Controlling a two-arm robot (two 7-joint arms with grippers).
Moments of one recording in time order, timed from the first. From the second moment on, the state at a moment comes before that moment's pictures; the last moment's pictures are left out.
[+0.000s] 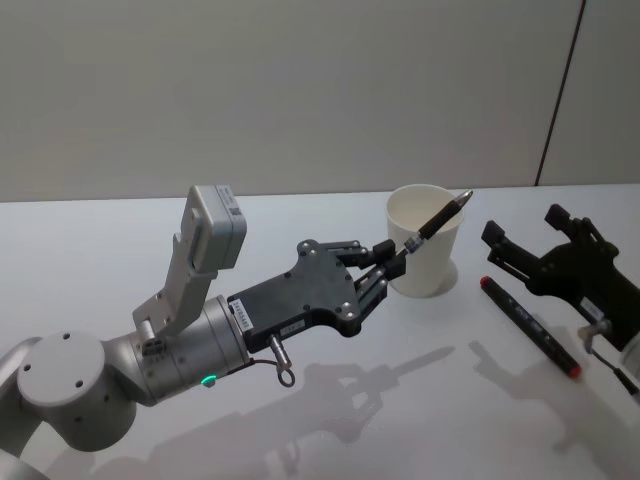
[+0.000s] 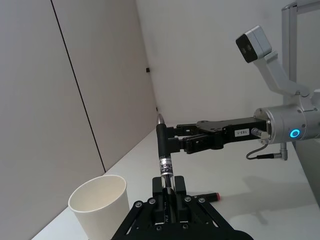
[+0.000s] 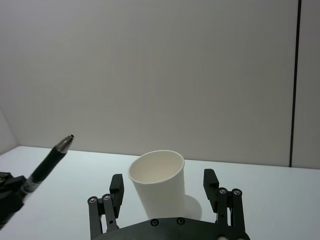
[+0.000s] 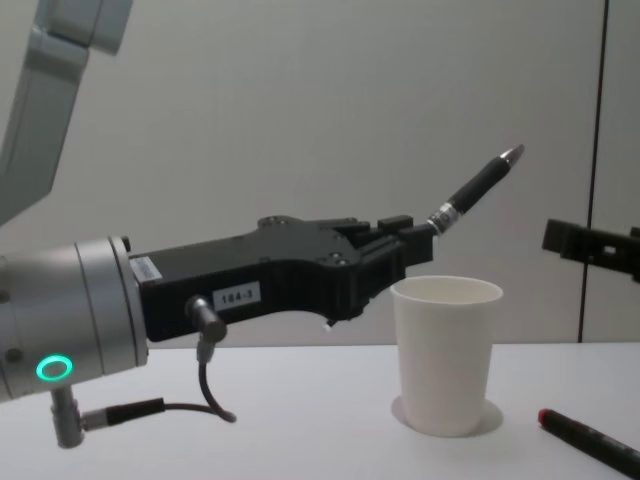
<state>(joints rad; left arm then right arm) -0.23 0.44 0.41 -1.64 -0.45 -0.05 -0.69 -0.06 0.39 -0.19 -1.86 0.53 0.10 0.18</state>
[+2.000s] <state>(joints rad) -0.23 0.44 0.41 -1.64 -0.45 -0.05 -0.70 -0.05 0.38 -0.21 -1.88 1.03 0.28 0.37</state>
